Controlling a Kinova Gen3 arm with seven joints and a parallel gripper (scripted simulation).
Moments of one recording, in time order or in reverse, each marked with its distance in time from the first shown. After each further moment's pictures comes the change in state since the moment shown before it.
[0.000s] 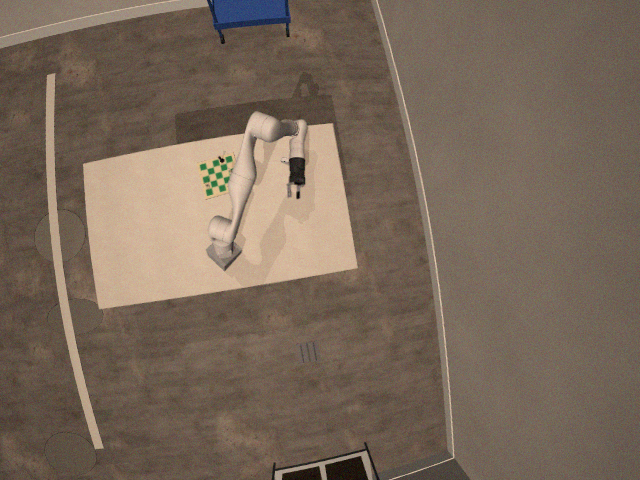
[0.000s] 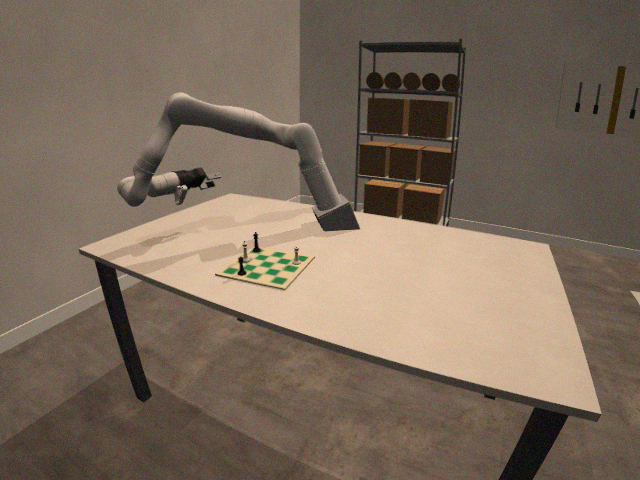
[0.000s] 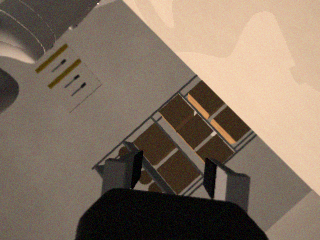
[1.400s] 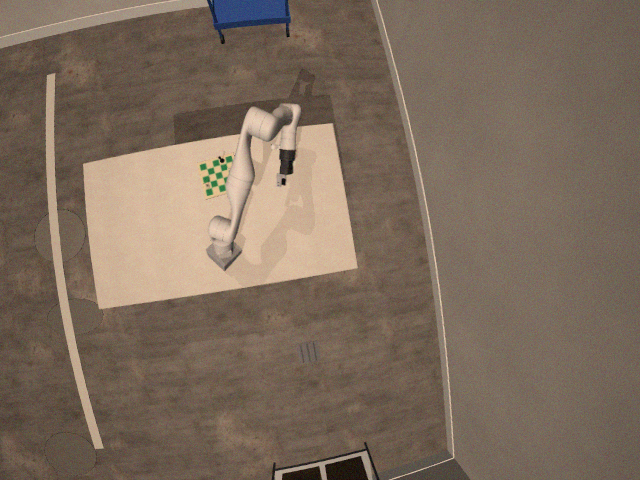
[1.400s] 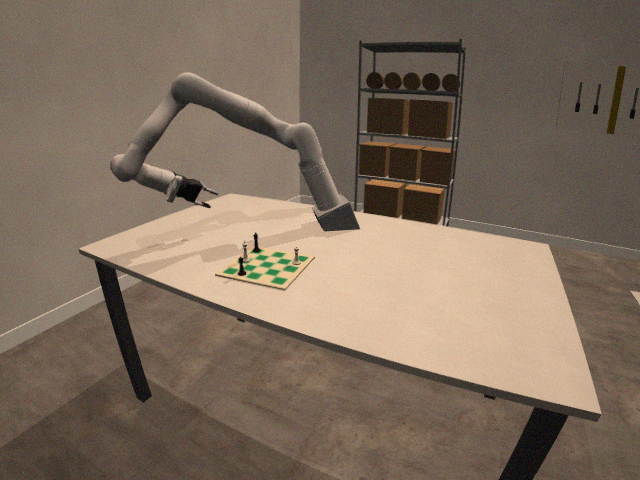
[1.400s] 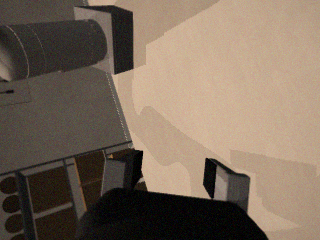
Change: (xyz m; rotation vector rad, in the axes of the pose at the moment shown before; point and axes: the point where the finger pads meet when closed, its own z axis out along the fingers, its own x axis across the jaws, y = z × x) arm -0.015 -0.078 -0.072 0.329 0.329 -0.455
